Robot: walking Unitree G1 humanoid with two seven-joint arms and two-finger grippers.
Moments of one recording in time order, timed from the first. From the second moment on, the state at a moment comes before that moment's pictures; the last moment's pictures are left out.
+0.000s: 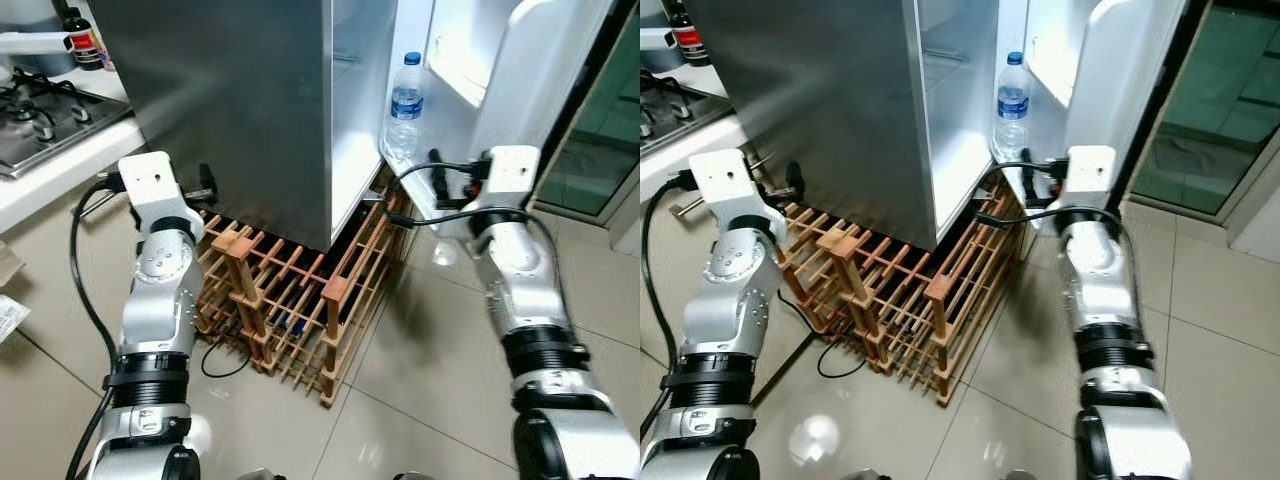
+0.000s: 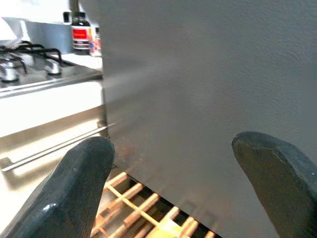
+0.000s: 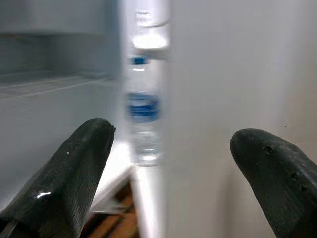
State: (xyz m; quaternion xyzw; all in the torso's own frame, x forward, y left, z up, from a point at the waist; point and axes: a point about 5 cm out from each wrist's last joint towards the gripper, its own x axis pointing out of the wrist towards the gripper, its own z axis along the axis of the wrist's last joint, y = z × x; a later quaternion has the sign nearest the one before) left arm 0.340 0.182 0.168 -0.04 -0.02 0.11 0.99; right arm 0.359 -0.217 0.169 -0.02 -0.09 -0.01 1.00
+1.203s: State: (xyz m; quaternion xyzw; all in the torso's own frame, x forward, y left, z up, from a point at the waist) left arm 0.336 0.190 0.154 -0.06 -0.01 0.14 0.99; right arm 0.328 -0.192 0.157 0.00 -0.08 -0.01 1.00
